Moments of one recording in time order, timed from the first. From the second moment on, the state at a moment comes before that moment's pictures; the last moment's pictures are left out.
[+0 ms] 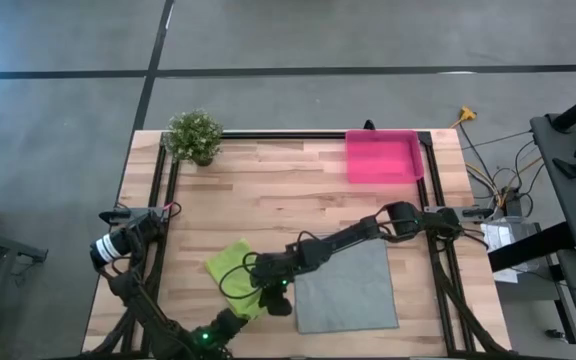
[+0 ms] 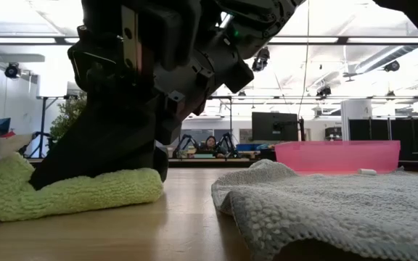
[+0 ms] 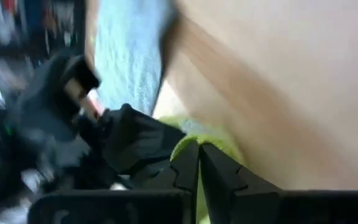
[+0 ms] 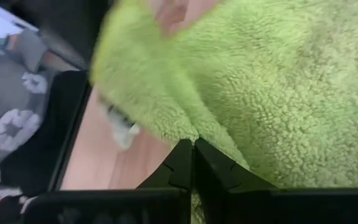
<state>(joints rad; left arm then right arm) -1.06 2.01 1.34 -0.66 -0.94 0.03 0.27 2.41 1.69 -0.03 -0.46 0.40</state>
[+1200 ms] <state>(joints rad) -0.99 2.04 1.36 -0.39 -0.88 0.13 0.27 2.41 1.69 -0.02 -0.32 0.34</state>
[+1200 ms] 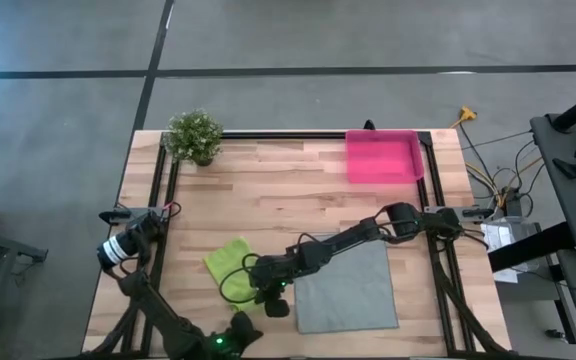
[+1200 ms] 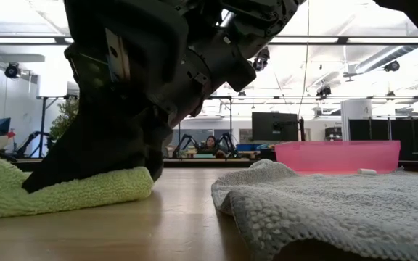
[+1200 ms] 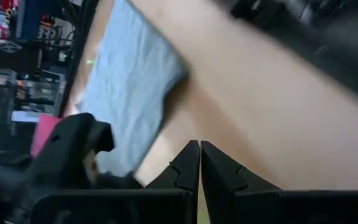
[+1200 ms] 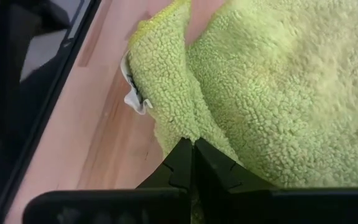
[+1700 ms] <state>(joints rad) -0.97 2.04 1.27 -0.73 -0.90 -0.20 0.27 2.41 1.69 -0.02 -0.42 0.46</state>
